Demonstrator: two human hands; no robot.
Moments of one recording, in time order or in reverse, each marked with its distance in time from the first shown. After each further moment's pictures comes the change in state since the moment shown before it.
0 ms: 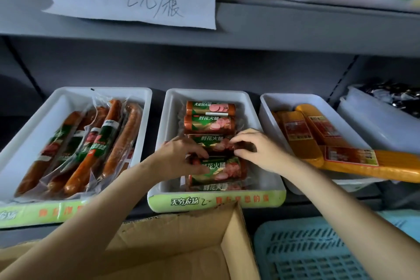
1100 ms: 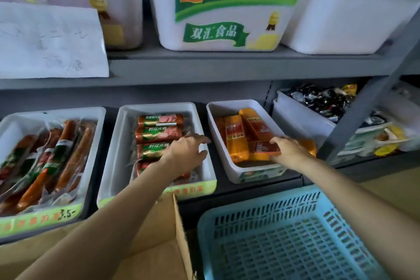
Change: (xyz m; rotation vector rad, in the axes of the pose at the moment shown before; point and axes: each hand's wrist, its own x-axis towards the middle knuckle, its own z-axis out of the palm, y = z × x) left_hand 0.041 0.149 0.022 0.116 0.073 -0.042; right_hand -0.127 0.073 -0.117 -0.358 0.079 0.603
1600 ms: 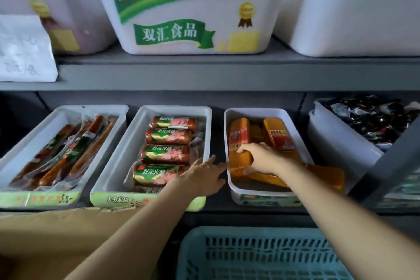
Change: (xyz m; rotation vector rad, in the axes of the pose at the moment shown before) left_hand 0.035 0.046 0.053 0.235 -0.302 -0.151; right_hand 0.100 -0.023 0.033 0.067 -0.266 -0.441
